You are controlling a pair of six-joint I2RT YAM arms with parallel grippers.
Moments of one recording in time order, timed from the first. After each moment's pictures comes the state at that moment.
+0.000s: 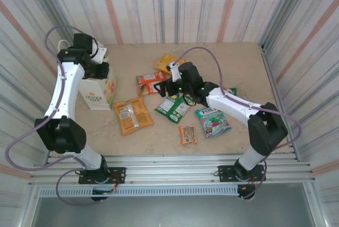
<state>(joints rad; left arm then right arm) 0.00 1.59 1.69 -1.18 0.10 0.16 0.72 1.65 1.21 -0.09 -0.17 0.28</state>
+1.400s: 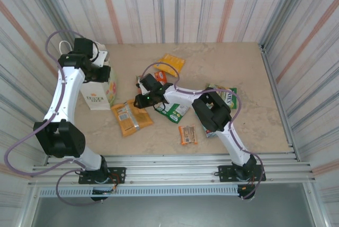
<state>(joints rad) 0.00 1.55 1.60 -1.12 0.14 0.15 0.86 2.33 1.74 -0.30 -0.29 0.49</state>
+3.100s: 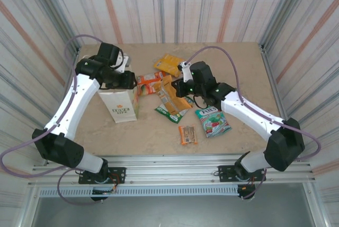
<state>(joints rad) -0.31 1.46 1.58 -1.17 0.17 -0.18 0.67 1.41 1.14 -0.27 -0.18 0.32</state>
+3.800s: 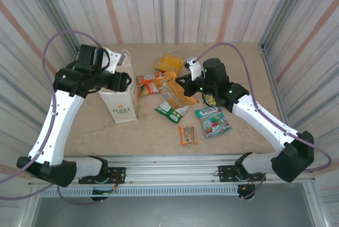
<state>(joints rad) -0.31 1.26 1.62 -1.19 0.17 0.03 0.61 1.28 1.14 -0.30 -0.33 0.16</state>
